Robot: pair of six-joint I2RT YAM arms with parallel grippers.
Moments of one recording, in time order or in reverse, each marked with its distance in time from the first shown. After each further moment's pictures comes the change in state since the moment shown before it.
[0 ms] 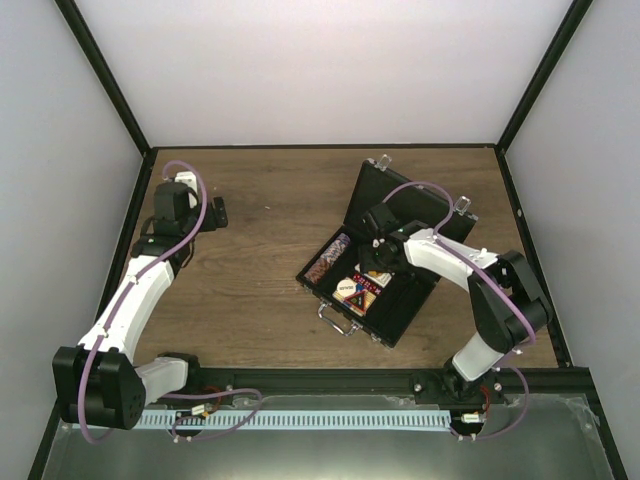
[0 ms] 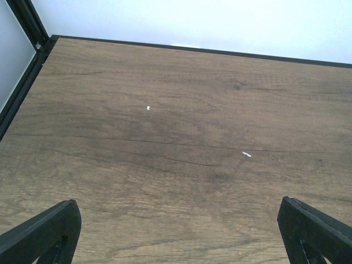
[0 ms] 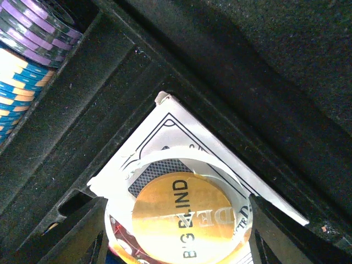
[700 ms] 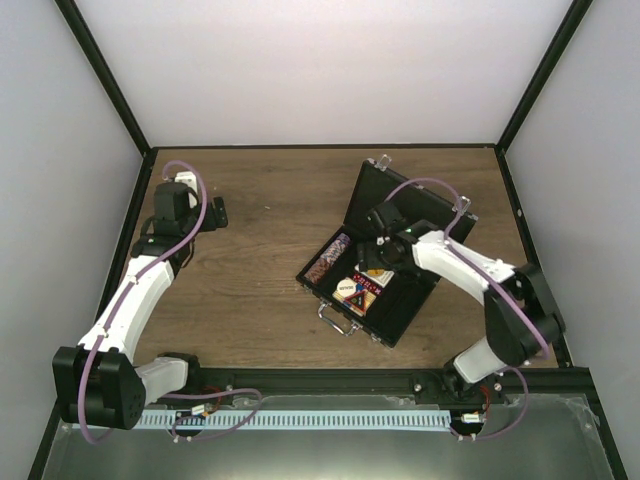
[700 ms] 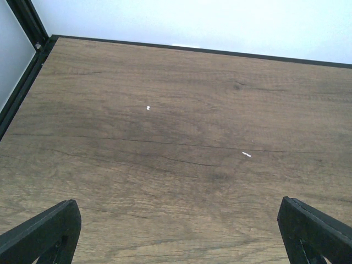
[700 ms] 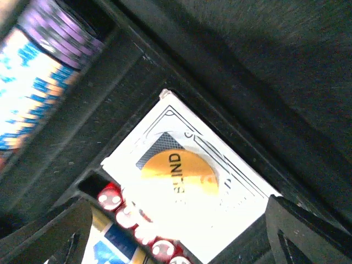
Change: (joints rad) left arm 0.000 0.000 0.000 0.000 0.000 -0.001; right arm 0.000 -0.046 0.001 -0.030 0.010 -0.007
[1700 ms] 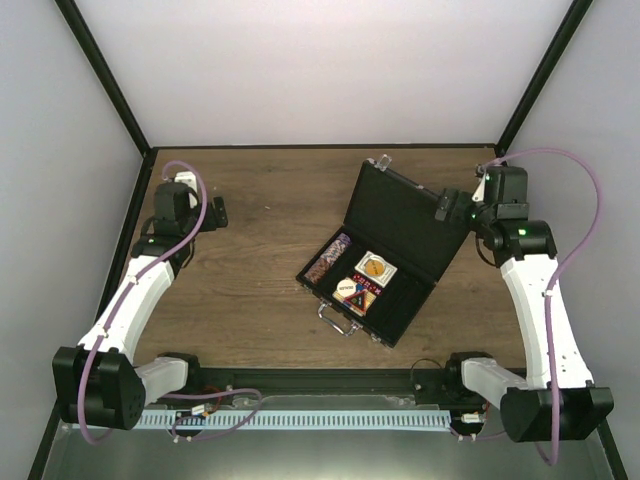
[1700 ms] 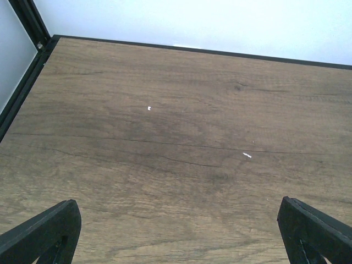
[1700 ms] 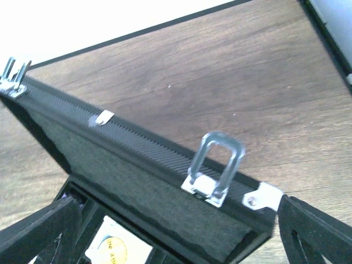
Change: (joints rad) left arm -0.002 -0.001 0.000 0.000 -0.008 -0.006; right arm -0.489 -0.486 0.212 -0.192 -0.056 -0.172
